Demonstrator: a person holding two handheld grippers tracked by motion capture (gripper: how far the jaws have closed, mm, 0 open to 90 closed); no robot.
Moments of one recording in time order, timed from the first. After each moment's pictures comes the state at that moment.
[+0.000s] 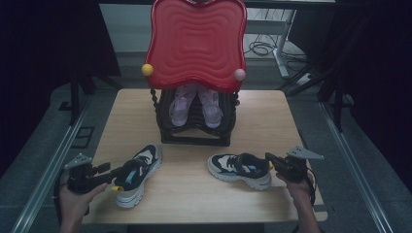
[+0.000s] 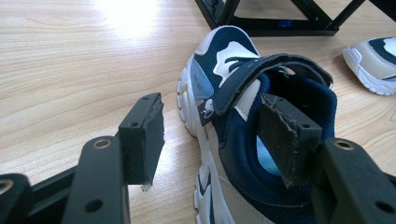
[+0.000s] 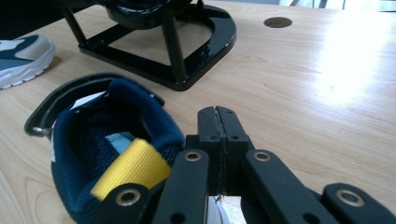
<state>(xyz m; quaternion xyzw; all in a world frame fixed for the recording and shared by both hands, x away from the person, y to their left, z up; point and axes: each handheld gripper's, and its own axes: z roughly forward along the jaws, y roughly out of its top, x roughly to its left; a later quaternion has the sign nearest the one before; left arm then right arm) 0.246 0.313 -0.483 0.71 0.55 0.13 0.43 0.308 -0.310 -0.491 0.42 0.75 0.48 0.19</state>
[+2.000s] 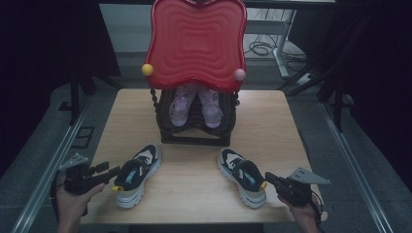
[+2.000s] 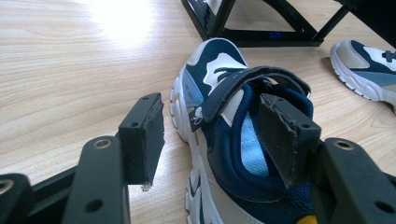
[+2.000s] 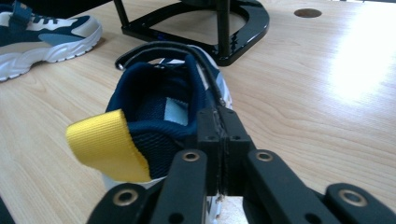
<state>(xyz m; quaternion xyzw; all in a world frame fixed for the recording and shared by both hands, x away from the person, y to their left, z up) 0.240 0.315 -0.473 0.70 0.54 0.13 0.45 0.241 -0.305 -0.490 0.40 0.75 0.48 0.18</state>
